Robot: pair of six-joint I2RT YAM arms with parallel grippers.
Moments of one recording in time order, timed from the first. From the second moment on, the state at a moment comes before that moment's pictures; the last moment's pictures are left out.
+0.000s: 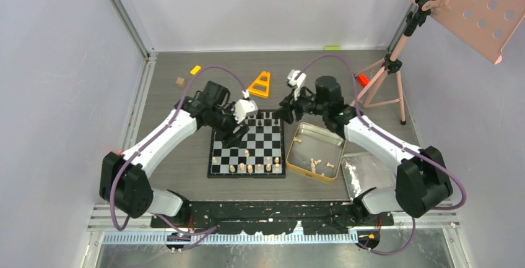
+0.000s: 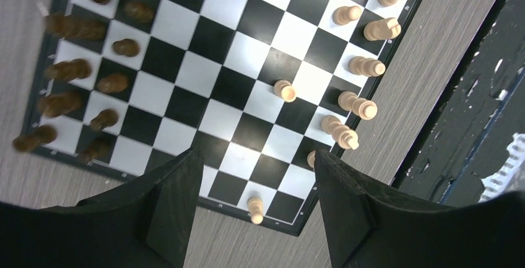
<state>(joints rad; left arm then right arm) -0.45 1.35 1.13 -0.83 0.46 0.54 0.55 1.39 0.91 0.12 -0.58 -0.13</state>
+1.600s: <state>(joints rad) -0.71 1.71 1.18 -0.79 0.27 0.55 0.21 1.28 0.94 -0.38 -0.61 -0.13</state>
